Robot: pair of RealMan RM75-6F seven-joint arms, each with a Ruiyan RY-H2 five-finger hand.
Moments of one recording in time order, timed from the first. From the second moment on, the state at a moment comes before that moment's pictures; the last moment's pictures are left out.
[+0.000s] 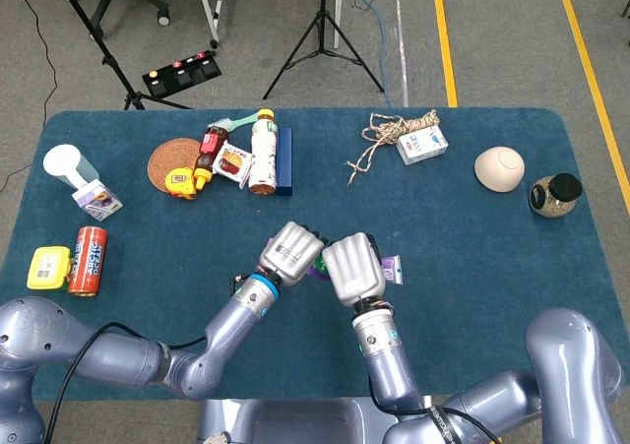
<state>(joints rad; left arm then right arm) -1.29 -1.59 -0.15 -1.75 0.50 1.10 0.94 1.13 -1.63 0.23 -2.13 -0.49 1.73 -1.55</state>
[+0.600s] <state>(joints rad) -1.24 -1.59 -0.16 -1.72 0.58 1.08 0.86 1.13 -1.57 0.24 -2.22 -0.56 1.81 -1.56</state>
